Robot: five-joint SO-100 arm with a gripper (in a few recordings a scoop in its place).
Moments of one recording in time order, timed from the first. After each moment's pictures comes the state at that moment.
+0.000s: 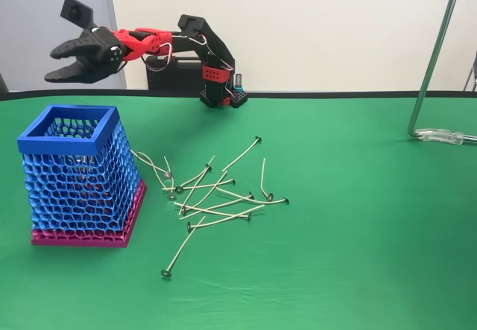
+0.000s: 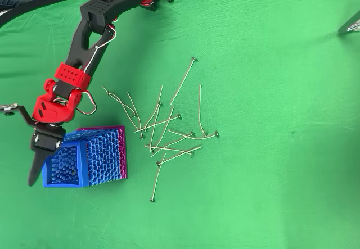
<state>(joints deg) 26.4 47.2 30.4 11.5 -39.6</state>
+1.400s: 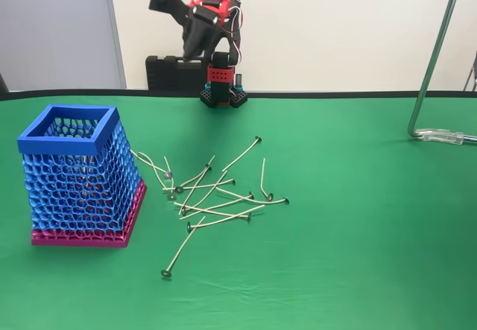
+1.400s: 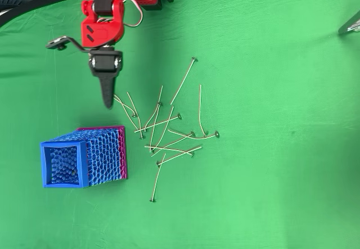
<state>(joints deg) 8.7 137.1 128.3 16.2 -18.7</state>
